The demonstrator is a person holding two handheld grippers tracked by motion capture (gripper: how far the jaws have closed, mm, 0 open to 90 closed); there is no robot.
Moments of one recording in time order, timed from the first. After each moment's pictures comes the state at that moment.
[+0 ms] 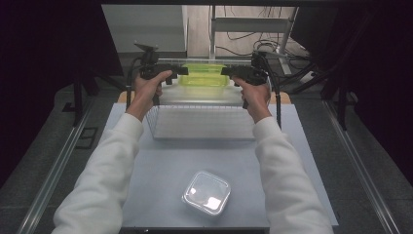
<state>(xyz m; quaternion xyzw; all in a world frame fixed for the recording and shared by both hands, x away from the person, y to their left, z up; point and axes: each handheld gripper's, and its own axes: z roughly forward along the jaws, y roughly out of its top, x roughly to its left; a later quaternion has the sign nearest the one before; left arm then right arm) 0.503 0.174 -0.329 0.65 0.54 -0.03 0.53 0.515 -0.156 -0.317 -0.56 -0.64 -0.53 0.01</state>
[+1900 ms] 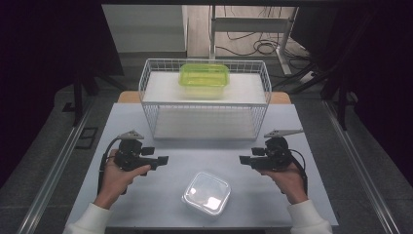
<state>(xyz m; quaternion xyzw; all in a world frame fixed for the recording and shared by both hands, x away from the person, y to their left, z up) 0.290 0.193 -0.440 0.77 0.47 0.04 0.42 0.327 -0.226 -0.417 -0.41 -0.81 -0.41 -0.04</state>
